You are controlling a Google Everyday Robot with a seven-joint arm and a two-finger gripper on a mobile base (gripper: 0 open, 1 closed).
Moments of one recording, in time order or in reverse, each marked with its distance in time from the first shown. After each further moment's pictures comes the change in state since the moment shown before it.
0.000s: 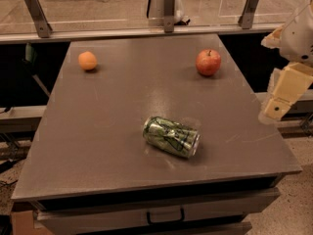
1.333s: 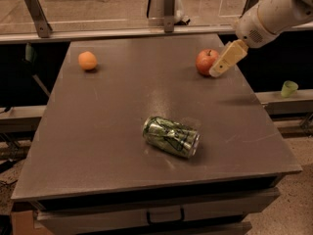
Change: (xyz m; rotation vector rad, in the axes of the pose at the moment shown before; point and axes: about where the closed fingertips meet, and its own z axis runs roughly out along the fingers) arm -0.049 -0.168 0.112 0.119 -0.312 0.166
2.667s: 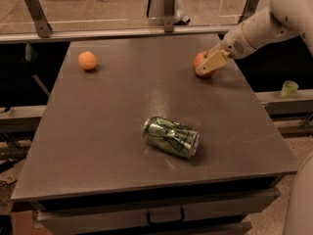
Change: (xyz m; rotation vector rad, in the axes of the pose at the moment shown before) arm 0.004 -0.003 0.076 -0.170 -0.101 0.167
